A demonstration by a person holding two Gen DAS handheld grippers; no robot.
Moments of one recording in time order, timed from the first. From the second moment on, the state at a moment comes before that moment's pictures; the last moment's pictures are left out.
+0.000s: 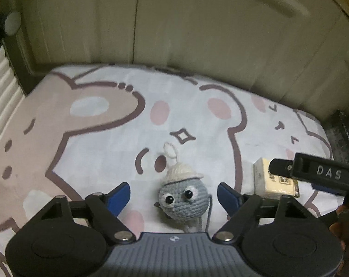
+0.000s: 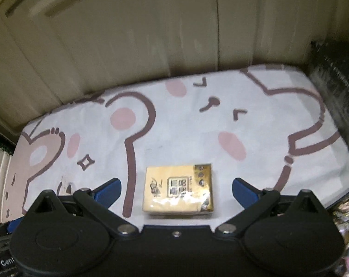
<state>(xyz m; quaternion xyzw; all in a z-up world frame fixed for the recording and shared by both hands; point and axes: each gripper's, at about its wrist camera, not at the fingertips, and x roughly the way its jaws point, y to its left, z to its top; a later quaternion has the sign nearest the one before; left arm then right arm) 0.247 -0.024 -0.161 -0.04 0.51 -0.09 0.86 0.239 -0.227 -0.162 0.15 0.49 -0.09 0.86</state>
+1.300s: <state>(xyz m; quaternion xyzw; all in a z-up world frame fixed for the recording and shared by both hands) 0.243 -0.026 -0.142 -0.10 0.51 -0.09 0.85 0.218 -0.228 -0.154 0.14 0.50 -0.05 0.85</state>
